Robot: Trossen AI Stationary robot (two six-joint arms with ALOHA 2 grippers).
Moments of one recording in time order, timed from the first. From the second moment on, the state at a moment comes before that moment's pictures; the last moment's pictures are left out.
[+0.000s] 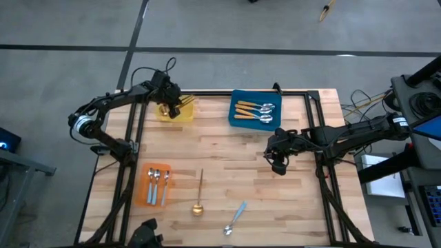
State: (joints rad) left arm 0.99 1.49 0.83 -0.29 0.25 0.58; right arm 0.09 1.06 0.70 -0.48 0.05 0.30
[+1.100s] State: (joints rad) left arm 0.99 1.49 0.77 -0.26 0.25 0.51; right arm 0.09 1.06 0.70 -0.45 0.05 0.30
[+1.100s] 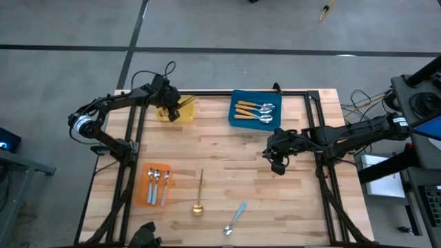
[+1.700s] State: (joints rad) left arm 0.99 1.49 0.76 -0.26 0.25 0.49; right arm 0.09 1.06 0.70 -0.44 0.05 0.30
